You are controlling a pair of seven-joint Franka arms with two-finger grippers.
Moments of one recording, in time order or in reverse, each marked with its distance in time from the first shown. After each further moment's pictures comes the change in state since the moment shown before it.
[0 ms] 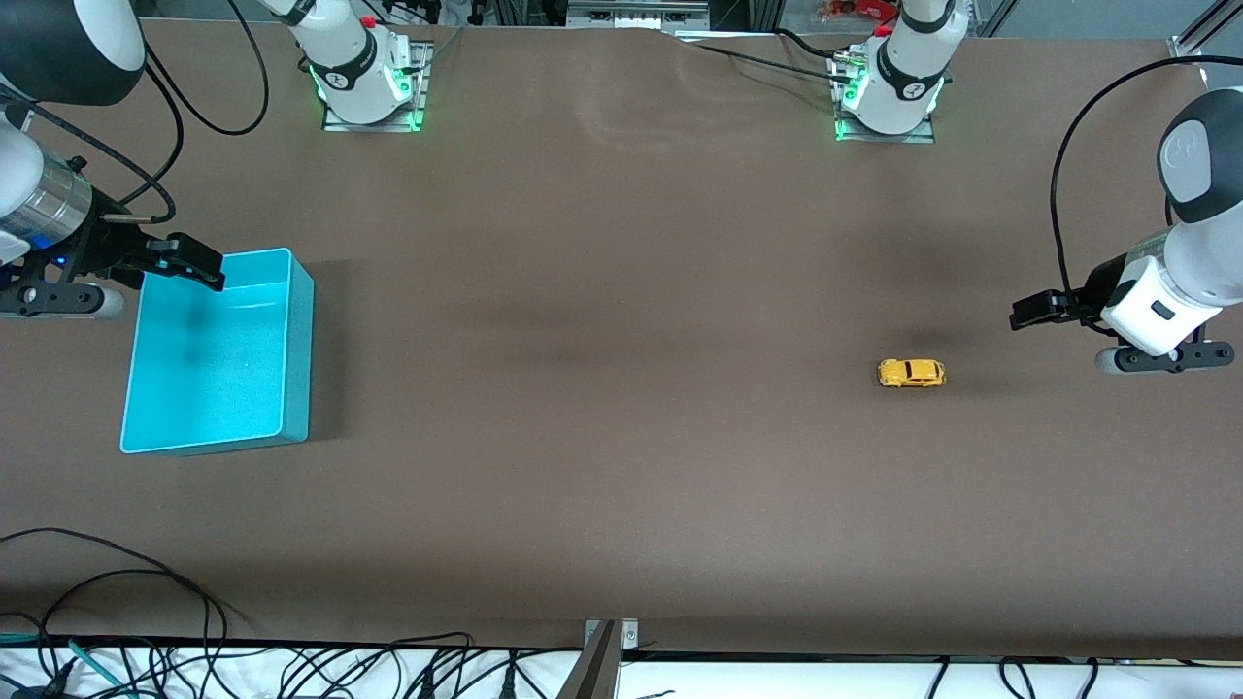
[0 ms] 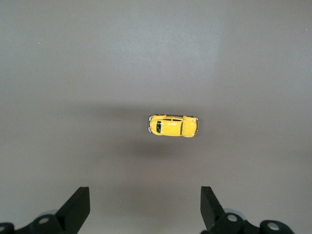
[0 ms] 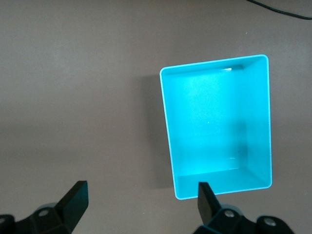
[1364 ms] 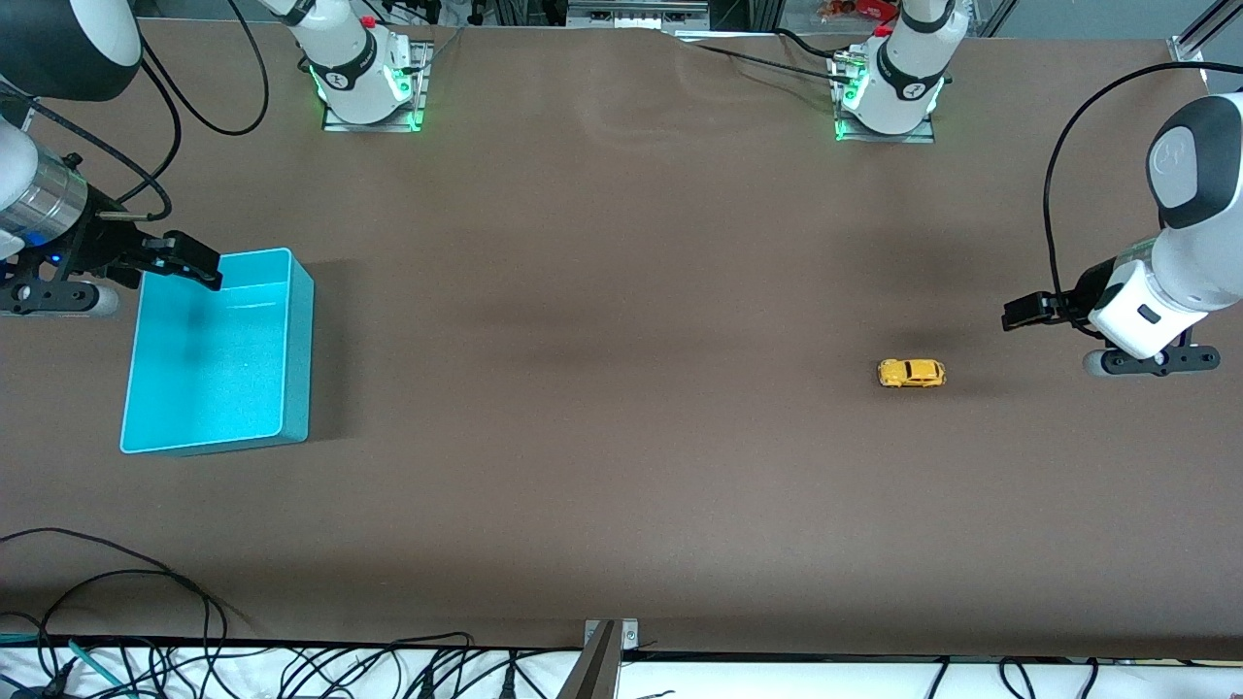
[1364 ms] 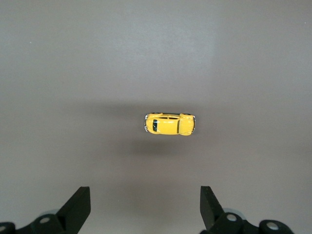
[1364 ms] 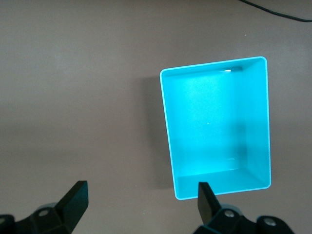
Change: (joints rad) left arm -0.003 0.010 -0.012 -0.002 0.000 0.000 0.007; right arm 0.000 -0.001 0.000 0.010 0.000 -0.005 0.000
